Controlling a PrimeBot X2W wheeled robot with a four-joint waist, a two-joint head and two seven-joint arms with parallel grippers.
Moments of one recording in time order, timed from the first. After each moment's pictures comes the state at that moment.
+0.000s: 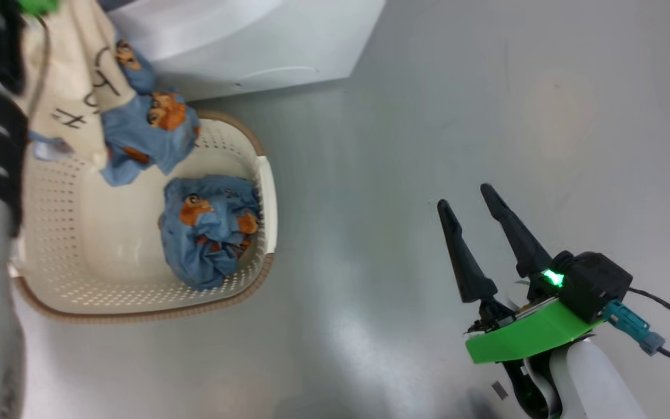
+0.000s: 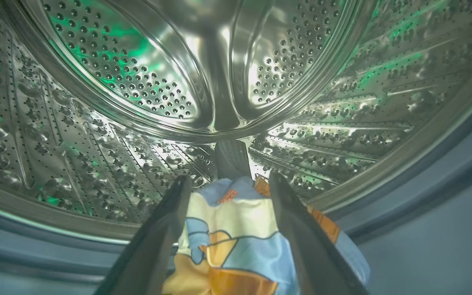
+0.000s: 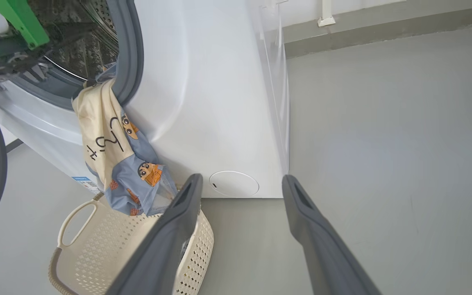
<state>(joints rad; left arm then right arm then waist) -1.43 0.16 -0.20 1.16 -0.33 -0.05 -0.24 -0.25 -0.06 0.21 0.05 0.29 0.13 -0.26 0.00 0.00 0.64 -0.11</state>
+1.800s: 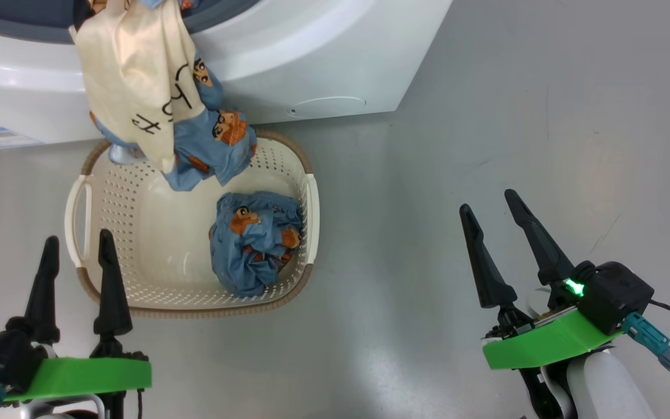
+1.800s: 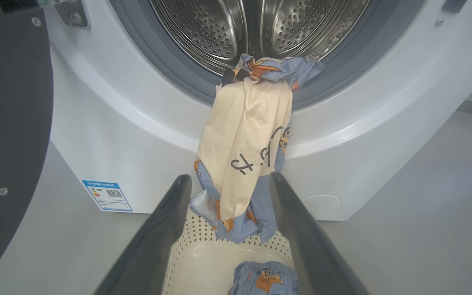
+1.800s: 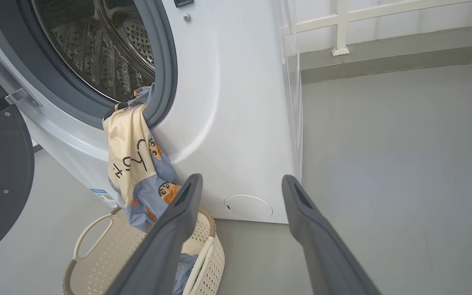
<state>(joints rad) -0.10 0.11 -0.01 -0.06 -0.31 0.07 -0.26 -0.20 -0.06 0.15 0.00 0.25 0.13 -0.26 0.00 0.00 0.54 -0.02</state>
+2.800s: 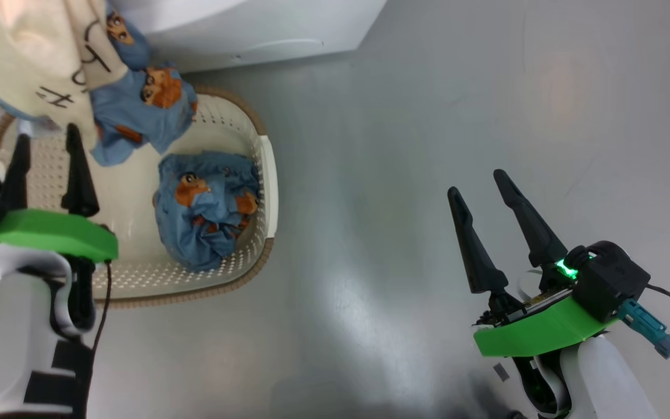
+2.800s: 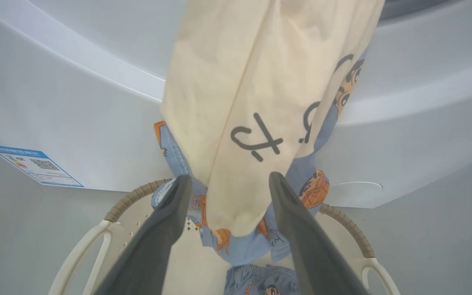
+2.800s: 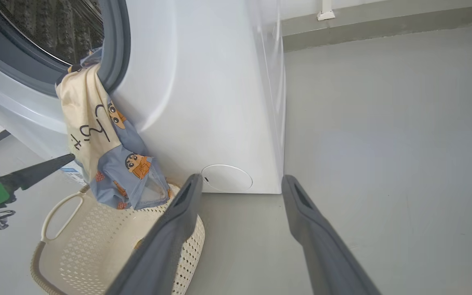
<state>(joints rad) -0.59 0.17 -0.03 0.46 -0.40 -0.06 -0.21 -0.25 -0.06 0.18 -0.01 0.25 0.13 -0.26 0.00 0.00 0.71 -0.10</state>
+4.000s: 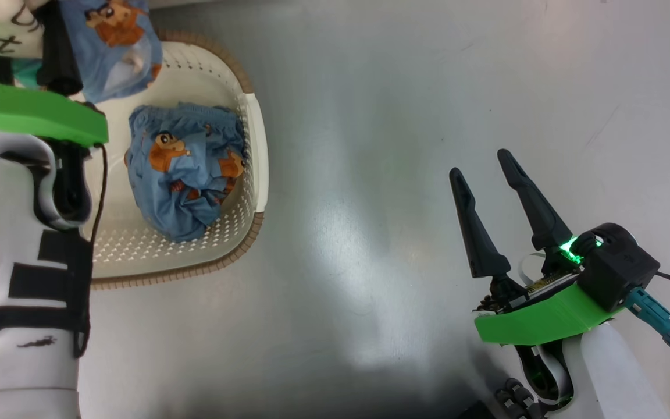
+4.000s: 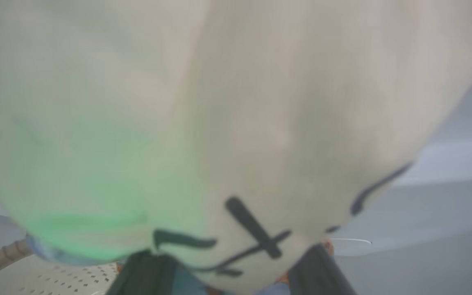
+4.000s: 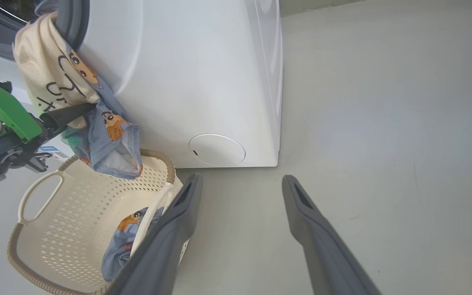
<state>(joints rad) -0.93 0.11 -0.02 0.65 -0.47 -0.13 -0.26 -0.29 -0.06 0.18 -0.04 0.24 0.13 -0.26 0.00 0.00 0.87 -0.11</state>
